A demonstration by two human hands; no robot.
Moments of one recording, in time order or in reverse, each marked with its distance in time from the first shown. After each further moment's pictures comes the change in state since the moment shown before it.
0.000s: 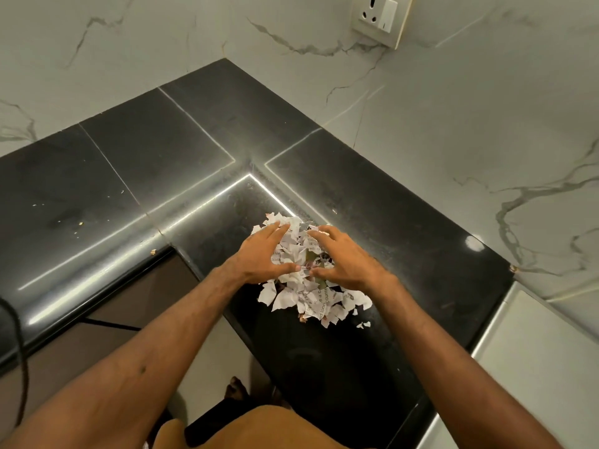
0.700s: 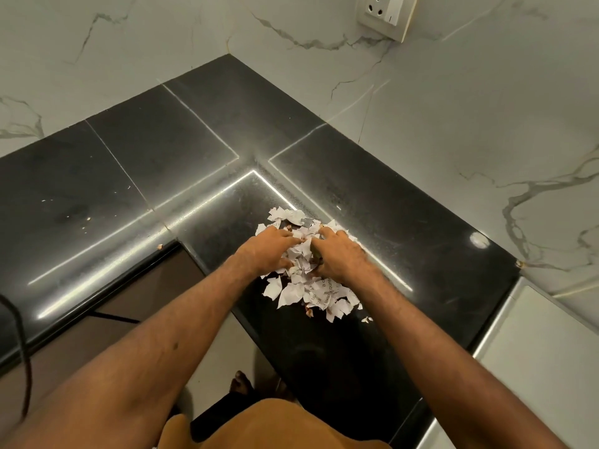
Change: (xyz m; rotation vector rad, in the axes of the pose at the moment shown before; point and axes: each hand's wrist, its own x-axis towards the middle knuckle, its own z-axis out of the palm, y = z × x) left_hand 0.008 0.014 -0.009 0.302 -0.123 0.052; right_hand 0.018 -0.028 0.014 -0.315 -0.113 0.143
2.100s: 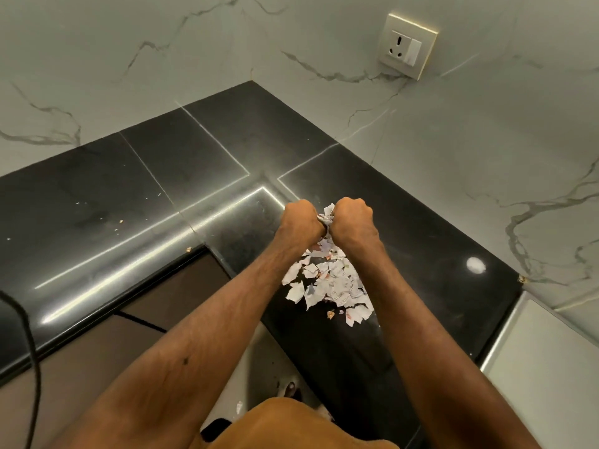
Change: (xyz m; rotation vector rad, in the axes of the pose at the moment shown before) left_hand -0.029 0.044 -0.092 -0.548 0.359 -0.441; right_hand -0.005 -0.077 -0.100 0.235 0.331 0.400
